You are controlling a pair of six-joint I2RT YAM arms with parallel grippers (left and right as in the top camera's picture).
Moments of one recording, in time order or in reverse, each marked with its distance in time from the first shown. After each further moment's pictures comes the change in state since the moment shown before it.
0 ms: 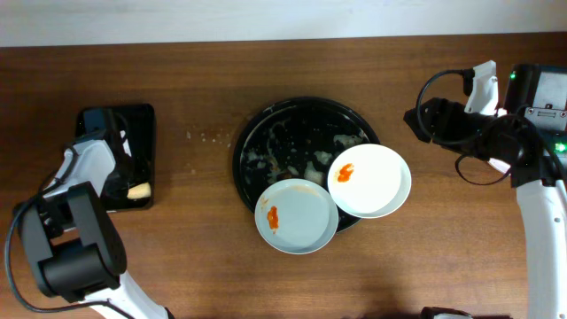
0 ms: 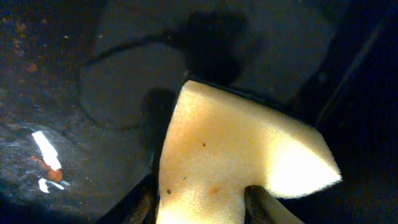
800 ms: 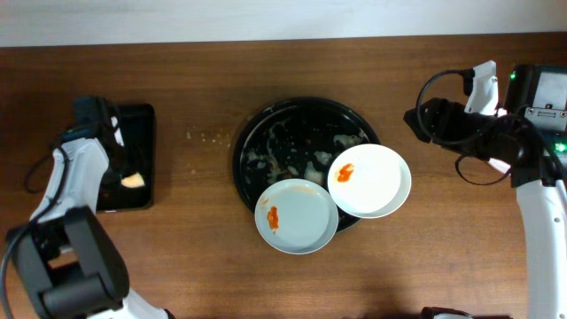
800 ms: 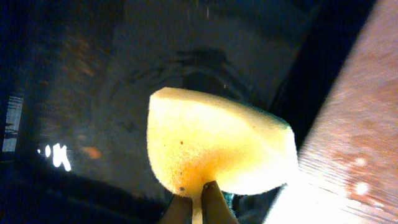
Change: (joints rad) left arm -0.006 -0.132 0.048 -0.076 -0.013 0.004; right arm 0.000 0.000 0.000 0.000 0.000 -0.001
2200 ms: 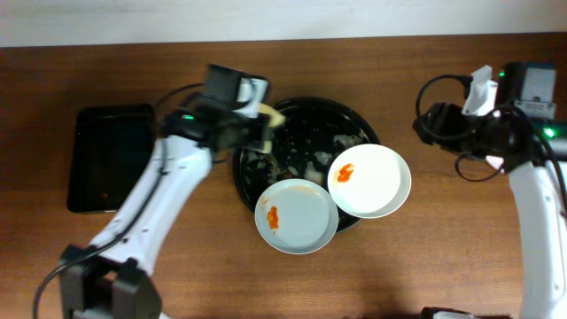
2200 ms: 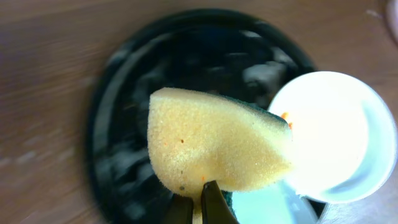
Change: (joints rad) left arm -0.673 -0.115 0.162 0.071 0.297 0.006; right arm 0.000 0.097 -0.018 -0.052 0.162 0.004
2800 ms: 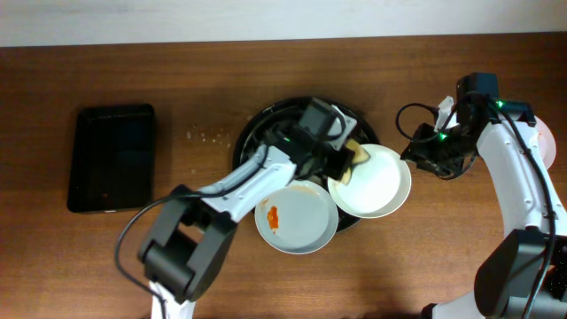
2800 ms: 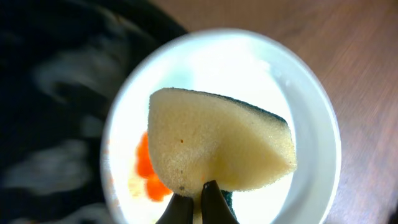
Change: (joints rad) left arm -0.296 0.344 0.000 0.357 0.177 -0.067; right arm 0.000 0.247 -0.086 -0.018 0.022 0.004
